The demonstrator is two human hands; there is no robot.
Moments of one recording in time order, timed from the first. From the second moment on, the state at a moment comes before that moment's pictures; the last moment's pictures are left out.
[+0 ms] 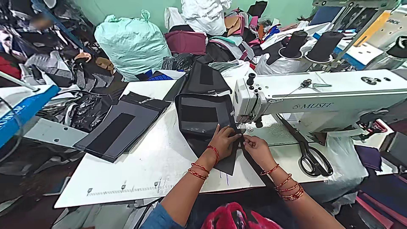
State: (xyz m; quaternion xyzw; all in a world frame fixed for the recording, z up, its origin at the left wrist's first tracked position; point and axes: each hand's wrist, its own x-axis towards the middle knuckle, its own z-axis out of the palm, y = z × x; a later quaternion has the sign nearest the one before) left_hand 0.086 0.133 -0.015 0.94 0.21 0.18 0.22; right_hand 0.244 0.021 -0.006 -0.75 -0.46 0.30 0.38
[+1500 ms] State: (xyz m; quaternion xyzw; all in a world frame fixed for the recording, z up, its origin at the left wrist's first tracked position) left_hand 0.094 0.126 -0.007 0.95 0.21 0.13 0.19; right_hand 0.227 0.029 0.026 -0.75 -0.54 0.34 0.18
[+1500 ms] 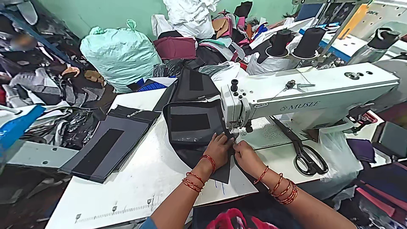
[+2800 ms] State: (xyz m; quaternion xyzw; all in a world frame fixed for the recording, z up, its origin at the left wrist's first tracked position) left_hand 0.124 0.117 0.004 0.88 0.40 0.09 0.24; right_hand 0.242 0.063 0.031 -0.75 -0.54 0.34 0.17
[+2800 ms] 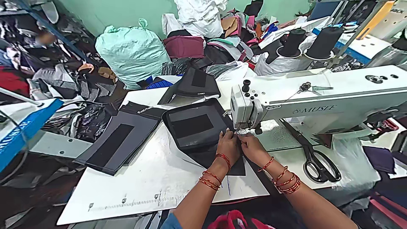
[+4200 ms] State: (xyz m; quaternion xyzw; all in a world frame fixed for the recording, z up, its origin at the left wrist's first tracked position) left_hand 0.093 0.086 0.026 0.91 0.34 -0.07 0.23; right_hand 0.242 0.016 0.024 -0.75 -0.52 0.33 0.24
